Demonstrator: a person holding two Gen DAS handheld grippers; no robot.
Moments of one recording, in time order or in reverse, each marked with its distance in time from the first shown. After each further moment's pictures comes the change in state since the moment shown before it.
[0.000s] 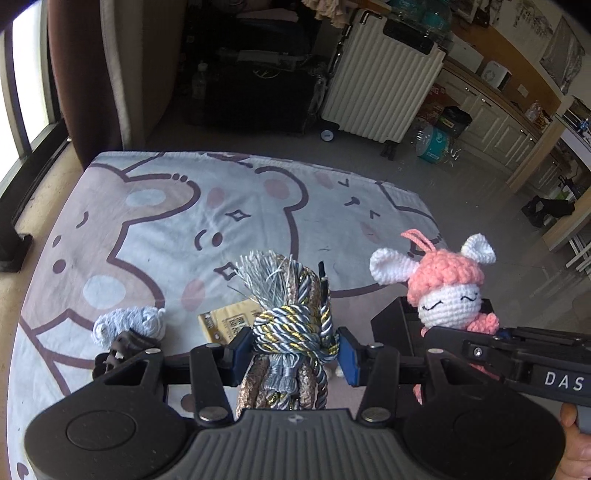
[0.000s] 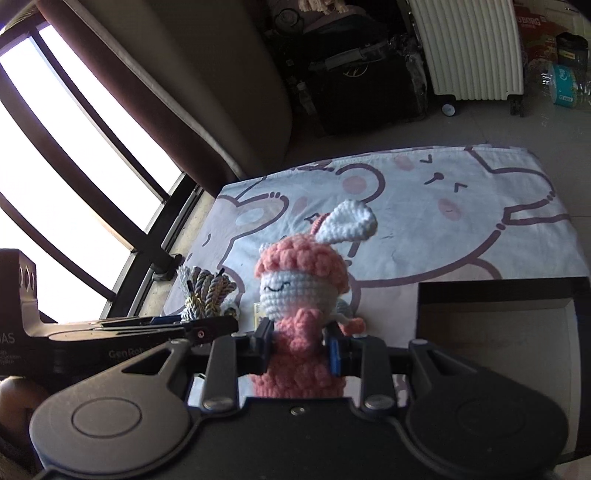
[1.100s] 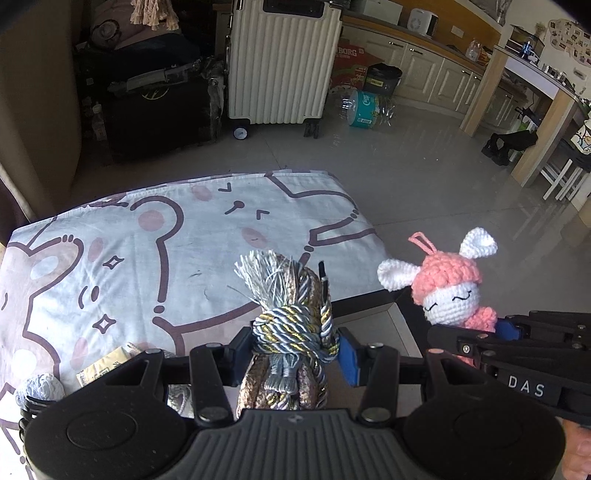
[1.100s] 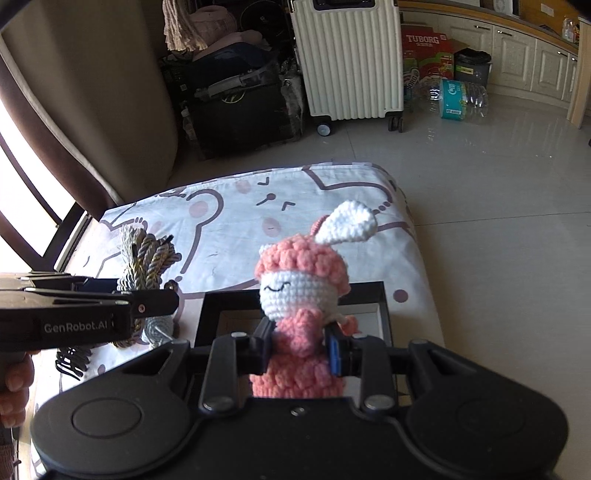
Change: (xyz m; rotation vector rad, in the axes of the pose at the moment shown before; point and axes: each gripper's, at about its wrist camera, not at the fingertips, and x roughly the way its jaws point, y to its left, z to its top) left arm 0.048 -0.160 0.010 0.236 0.030 -0.030; right arm -0.067 -0.120 -0.004 0.041 -0.062 -0.312
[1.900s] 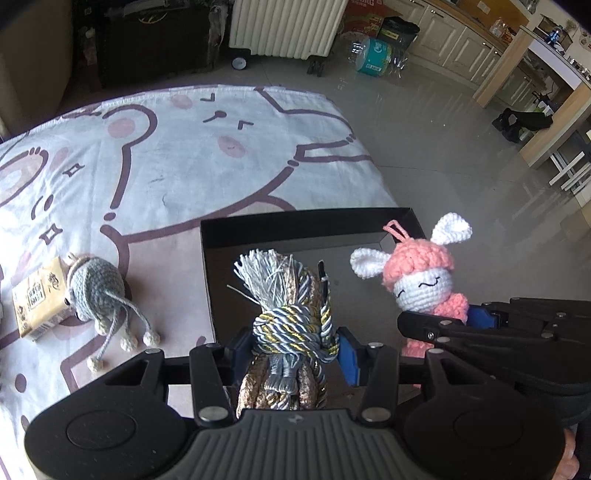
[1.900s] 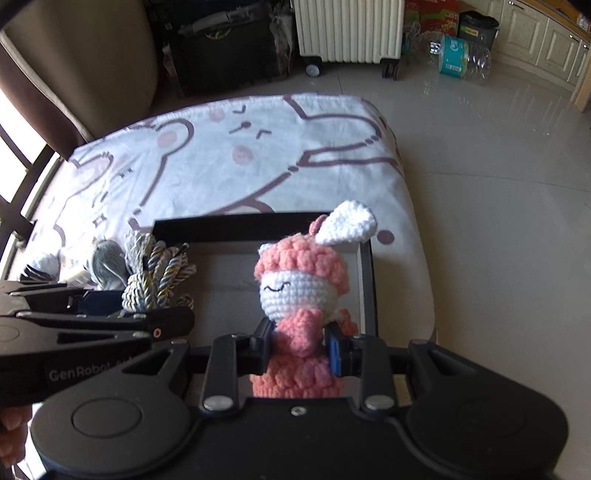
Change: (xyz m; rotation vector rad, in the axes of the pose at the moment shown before) left arm 0.059 -0.018 -0.045 -0.108 0.179 -0.040; right arm 0.052 -0.013 -0.031 -0.052 0.190 -0.074
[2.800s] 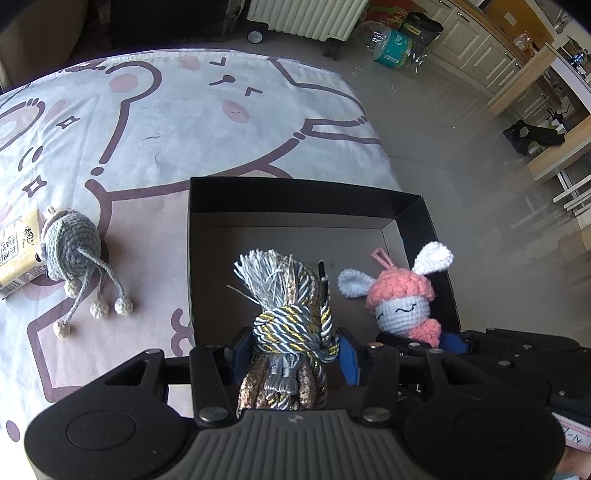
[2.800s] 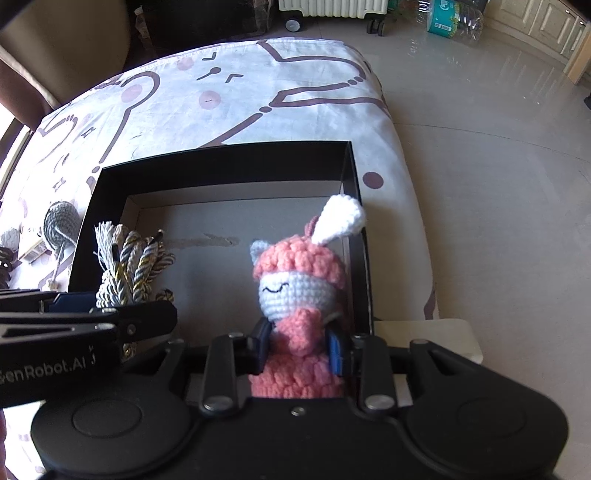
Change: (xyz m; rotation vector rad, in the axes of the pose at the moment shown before) left arm 0.019 0.001 -0.006 -0.101 0.044 -0.038; right arm 0.039 -0.010 -0.016 0.026 0.121 -0.057
